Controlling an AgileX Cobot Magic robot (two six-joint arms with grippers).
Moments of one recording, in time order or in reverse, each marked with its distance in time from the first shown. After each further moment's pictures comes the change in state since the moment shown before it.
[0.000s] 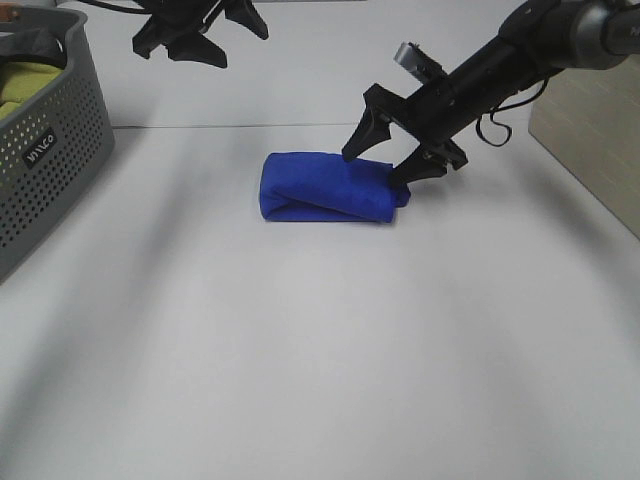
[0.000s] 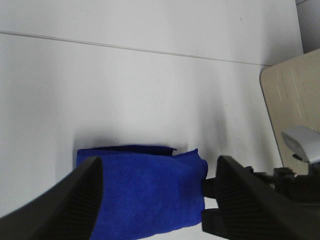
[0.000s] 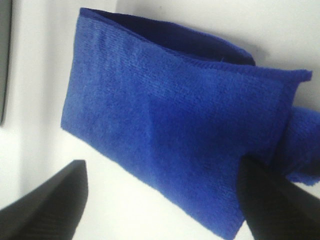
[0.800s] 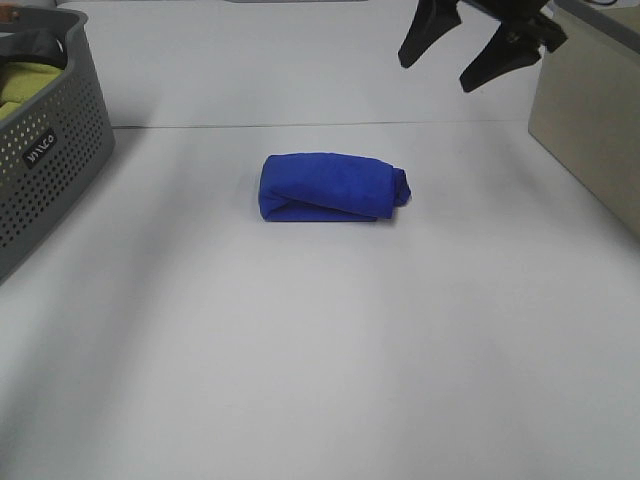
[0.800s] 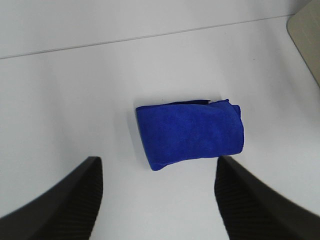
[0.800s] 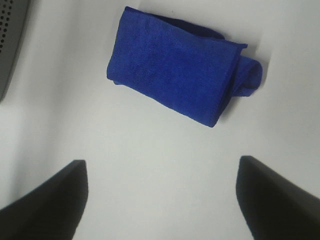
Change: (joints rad) left arm 0.001 -0.340 0.082 0.280 0.266 0.096; right arm 0.000 -0.378 0.016 -0.297 0.182 0.220
